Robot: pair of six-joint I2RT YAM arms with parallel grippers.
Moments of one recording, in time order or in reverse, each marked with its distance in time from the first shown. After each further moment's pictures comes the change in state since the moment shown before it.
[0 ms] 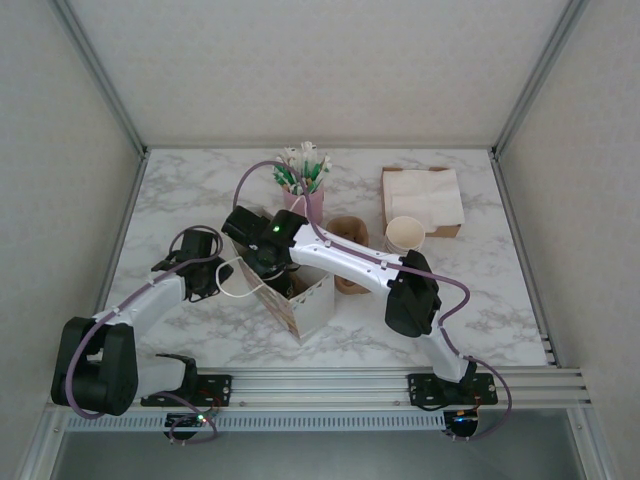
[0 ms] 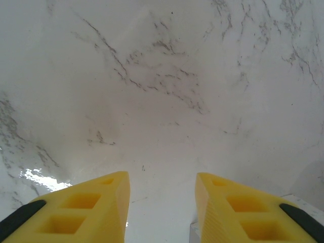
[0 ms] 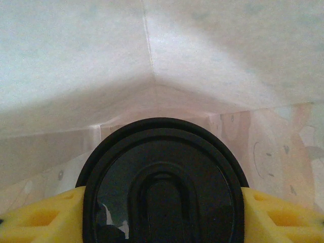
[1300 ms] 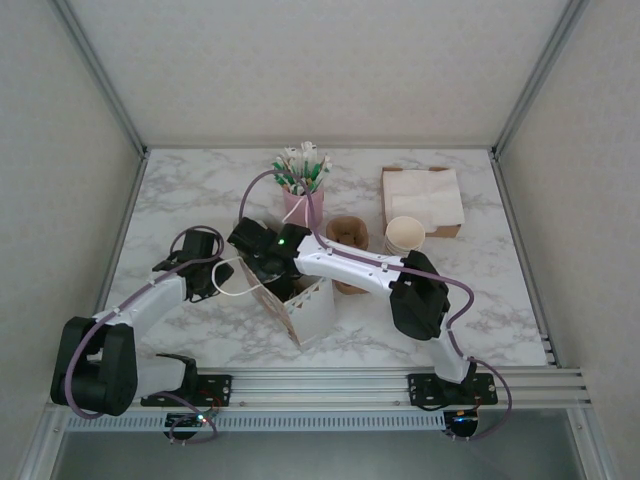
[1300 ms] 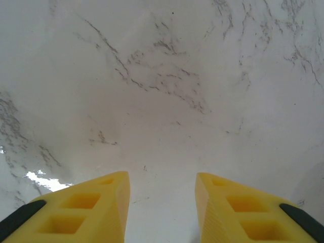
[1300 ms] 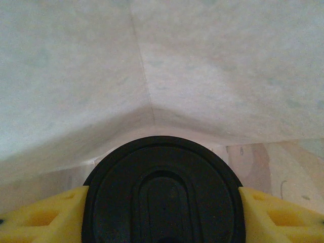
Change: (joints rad) left arm -0.013 -0.001 0.000 -0.004 -0.022 0.000; right arm 0.010 -0.064 -0.225 0.211 0.027 0.046
